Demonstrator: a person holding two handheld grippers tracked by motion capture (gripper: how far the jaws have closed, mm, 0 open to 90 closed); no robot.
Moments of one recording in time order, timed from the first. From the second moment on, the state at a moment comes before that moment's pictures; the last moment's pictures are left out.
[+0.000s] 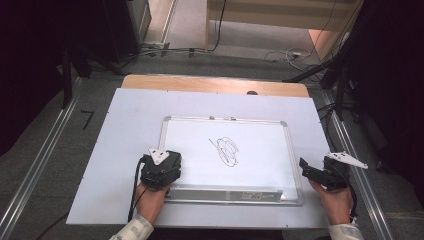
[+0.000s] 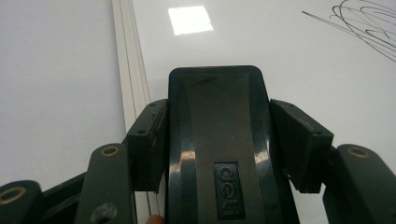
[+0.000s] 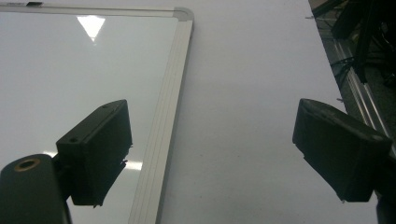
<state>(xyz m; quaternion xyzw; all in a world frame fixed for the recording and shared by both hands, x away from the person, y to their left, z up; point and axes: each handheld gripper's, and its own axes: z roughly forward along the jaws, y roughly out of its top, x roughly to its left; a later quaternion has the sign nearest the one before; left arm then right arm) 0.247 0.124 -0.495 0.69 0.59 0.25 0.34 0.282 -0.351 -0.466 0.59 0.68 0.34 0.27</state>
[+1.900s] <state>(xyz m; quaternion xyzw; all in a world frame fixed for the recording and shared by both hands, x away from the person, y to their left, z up) 0.260 0.125 -0.458 0.65 0.58 0.25 0.41 0.282 -0.350 -0.468 0.59 0.69 0.33 0.27</state>
